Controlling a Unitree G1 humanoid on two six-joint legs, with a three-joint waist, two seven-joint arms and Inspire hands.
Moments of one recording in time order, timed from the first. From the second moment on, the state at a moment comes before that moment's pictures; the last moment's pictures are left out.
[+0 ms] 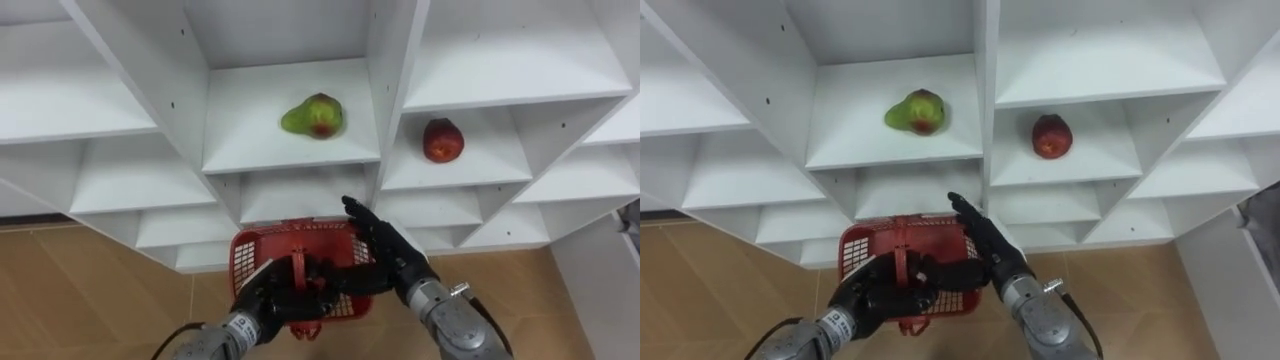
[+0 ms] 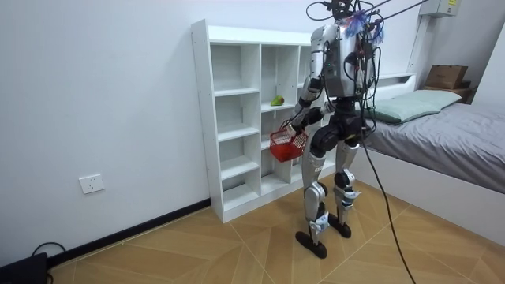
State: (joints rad) left arm -0.04 0.22 -0.45 0.73 -0.55 -0.16 -0.30; right arm -0.07 -0.24 0.49 0.59 0.07 -0.24 0.04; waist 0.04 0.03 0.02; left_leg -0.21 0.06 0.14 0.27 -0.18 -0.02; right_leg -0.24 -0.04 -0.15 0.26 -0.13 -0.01
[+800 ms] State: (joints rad) left arm 0.02 0.23 -0.32 0.91 -0.50 -0.18 -0.24; right arm -0.01 -0.26 0.50 0.28 -0.05 -0.21 0.12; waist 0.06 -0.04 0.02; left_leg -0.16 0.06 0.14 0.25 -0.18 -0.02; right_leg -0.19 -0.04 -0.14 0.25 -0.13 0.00
